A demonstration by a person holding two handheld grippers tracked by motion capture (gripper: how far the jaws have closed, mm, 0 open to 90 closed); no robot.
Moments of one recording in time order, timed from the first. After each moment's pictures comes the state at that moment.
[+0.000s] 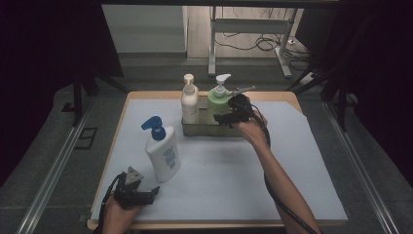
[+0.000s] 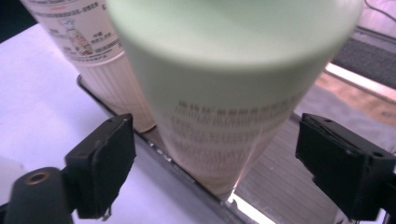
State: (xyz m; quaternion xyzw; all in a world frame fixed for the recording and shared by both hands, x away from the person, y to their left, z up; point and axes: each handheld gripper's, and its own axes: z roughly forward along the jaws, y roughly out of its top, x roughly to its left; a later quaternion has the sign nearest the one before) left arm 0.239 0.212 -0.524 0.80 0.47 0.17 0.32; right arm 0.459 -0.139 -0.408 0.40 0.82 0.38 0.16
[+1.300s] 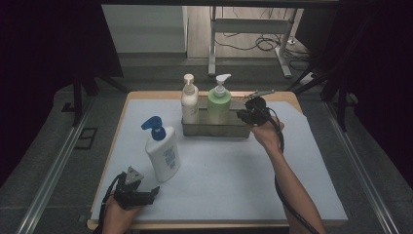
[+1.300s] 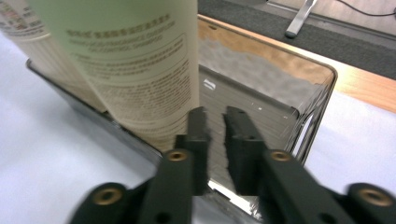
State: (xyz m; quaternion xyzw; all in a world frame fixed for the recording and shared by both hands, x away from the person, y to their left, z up) left arm 0.238 0.212 -0.524 0.80 0.47 0.17 0.32; right arm 0.451 -0.187 -0.409 0.44 0.80 0.36 0.20
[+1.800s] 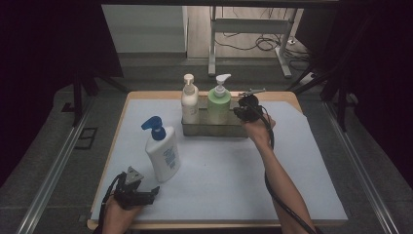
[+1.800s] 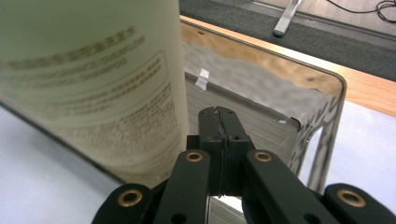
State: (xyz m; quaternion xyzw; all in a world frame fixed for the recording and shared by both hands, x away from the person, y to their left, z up) left arm 0.239 0.212 -0.524 0.80 0.47 0.17 0.32; right arm 0.475 -0.169 -0.427 0.47 0.78 0.36 0.21
